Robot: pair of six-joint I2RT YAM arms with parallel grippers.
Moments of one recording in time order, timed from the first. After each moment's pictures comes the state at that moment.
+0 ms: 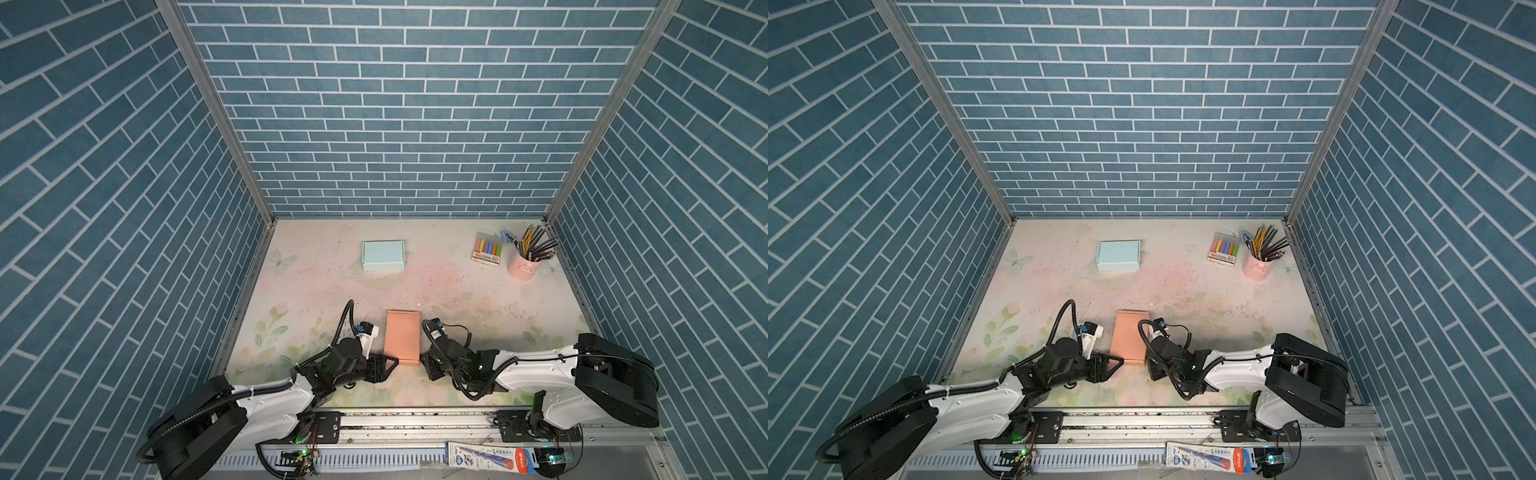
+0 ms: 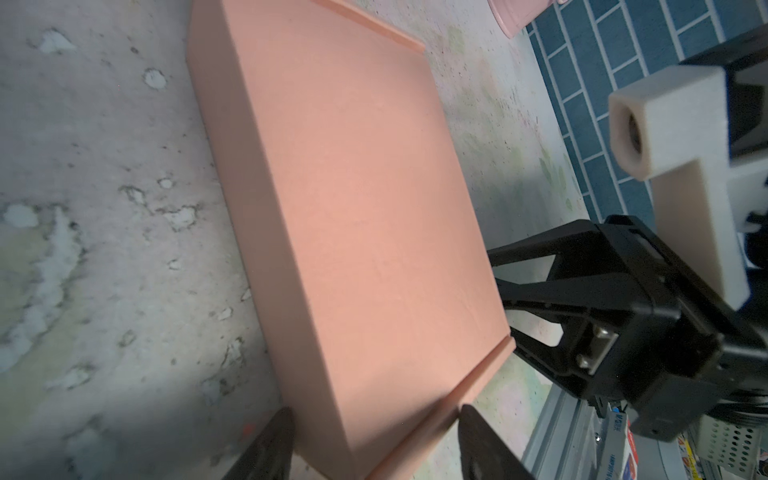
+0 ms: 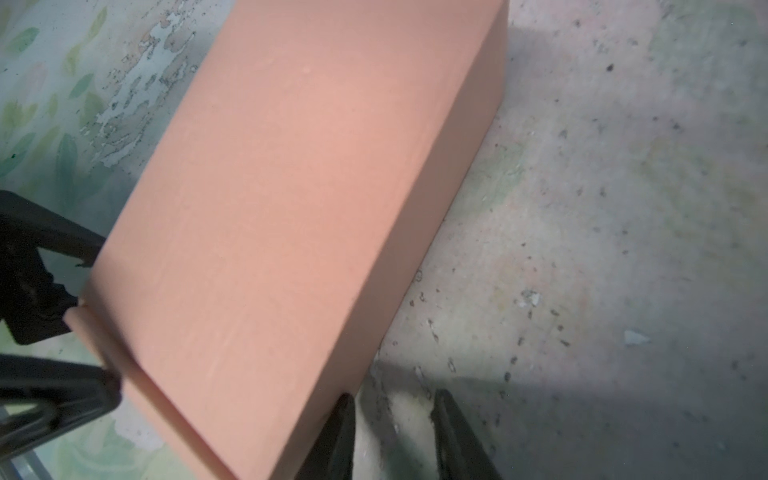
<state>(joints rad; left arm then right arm) -0.85 1.08 0.07 0.42 0.22 -0.76 1.21 1.45 0.48 0.10 0.19 0.71</state>
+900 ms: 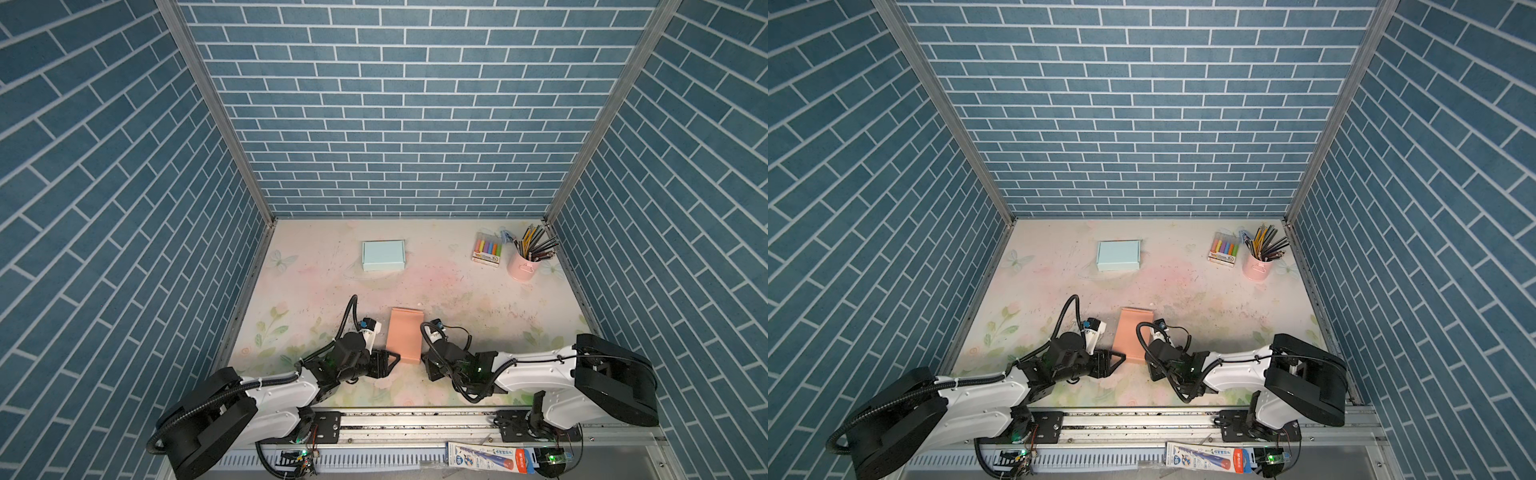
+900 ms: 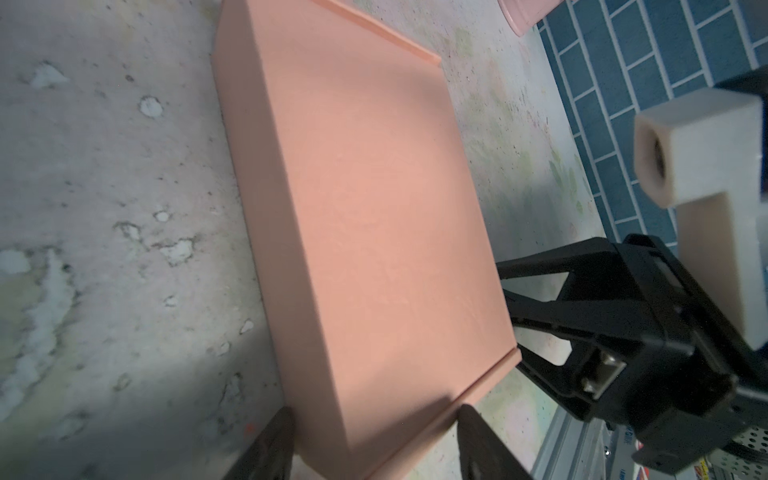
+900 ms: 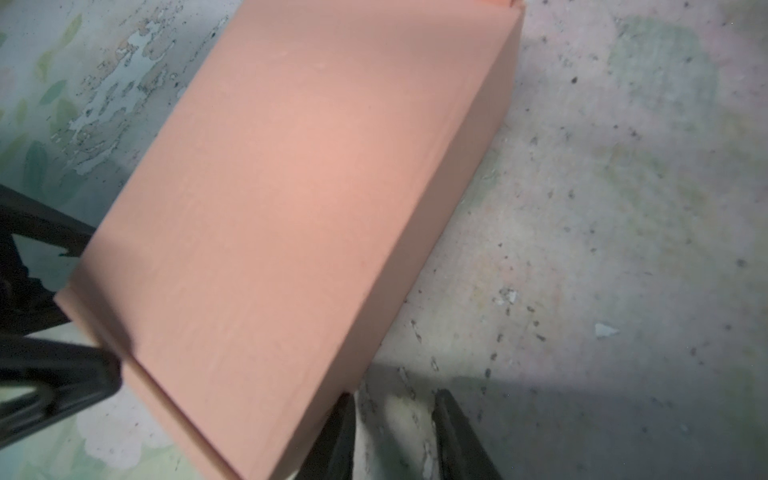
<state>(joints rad) -0.80 1.15 0.13 0.40 0.25 -0.72 1.24 1.45 0.48 0.09 0.26 0.74</state>
